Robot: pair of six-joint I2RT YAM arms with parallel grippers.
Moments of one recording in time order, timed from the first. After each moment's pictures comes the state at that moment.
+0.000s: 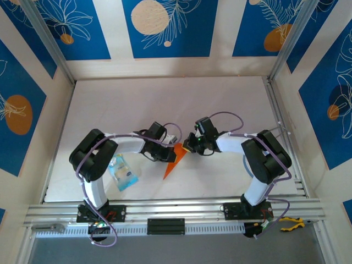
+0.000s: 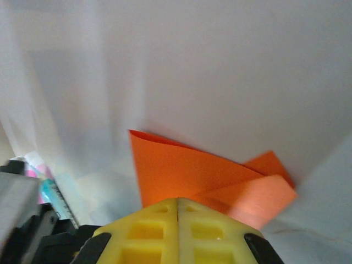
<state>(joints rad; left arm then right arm) -0.66 1.83 0.94 -0.24 0.60 -0.42 0.53 1.70 0.81 -0.05 -0.43 0.99</state>
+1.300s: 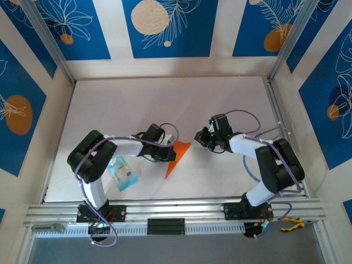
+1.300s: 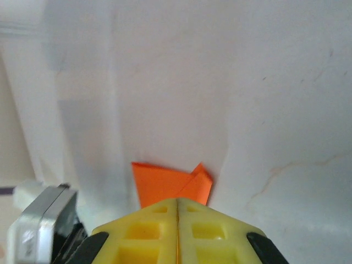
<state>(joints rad) -0.66 1.81 0.85 -0.07 0.59 -0.59 0.39 1.53 0.69 -0.01 -0.40 0.96</state>
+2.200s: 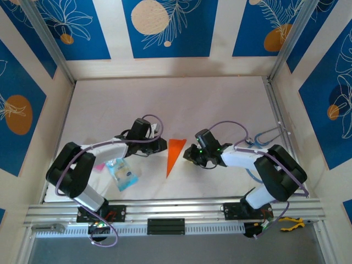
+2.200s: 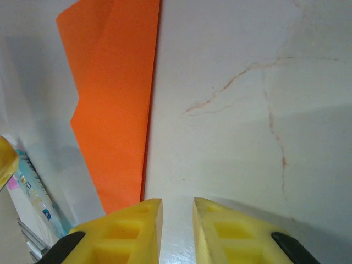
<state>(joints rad) -0.55 1.58 0.76 -0.04 0.49 -0.72 0.65 1.50 0.61 -0.06 -0.30 1.08</state>
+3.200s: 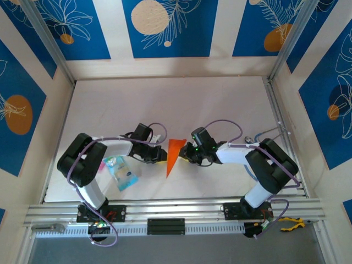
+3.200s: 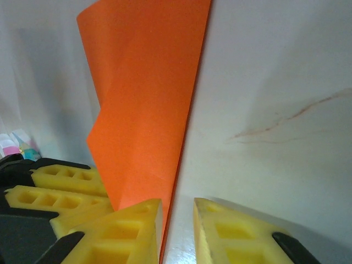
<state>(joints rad) -0.54 1.72 0.78 -0.17 0.68 -0.57 0.67 1.60 0.66 0.03 -0.34 1.09</state>
